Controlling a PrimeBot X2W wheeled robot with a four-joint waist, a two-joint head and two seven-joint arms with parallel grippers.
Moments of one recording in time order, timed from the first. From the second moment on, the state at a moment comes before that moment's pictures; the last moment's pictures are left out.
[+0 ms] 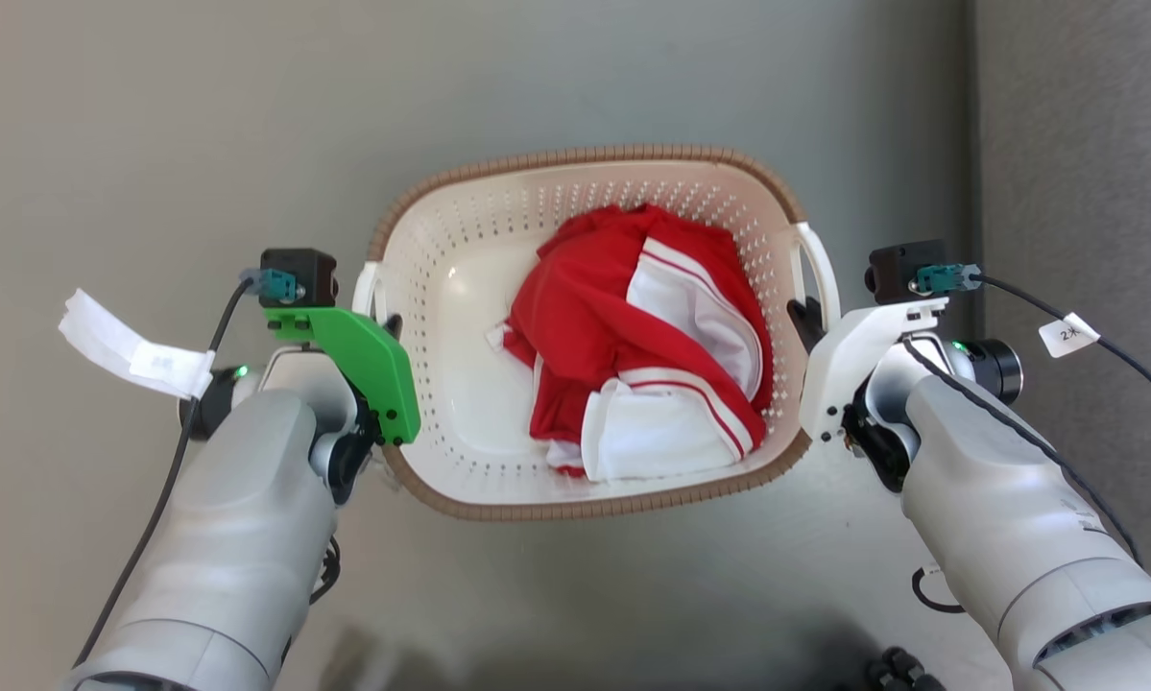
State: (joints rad) left arm -0.82 -0.02 -0.54 1.12 -0.64 -0.13 0.04; right arm -0.76 -0.02 0.37 1.21 0.34 0.13 -0.10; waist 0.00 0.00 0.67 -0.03
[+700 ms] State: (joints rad) left arm -0.73 -0.01 -0.59 1.14 -0.77 -0.13 0.18; right arm -0.67 -0.02 0.45 1.22 0.46 0.13 0.08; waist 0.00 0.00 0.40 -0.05
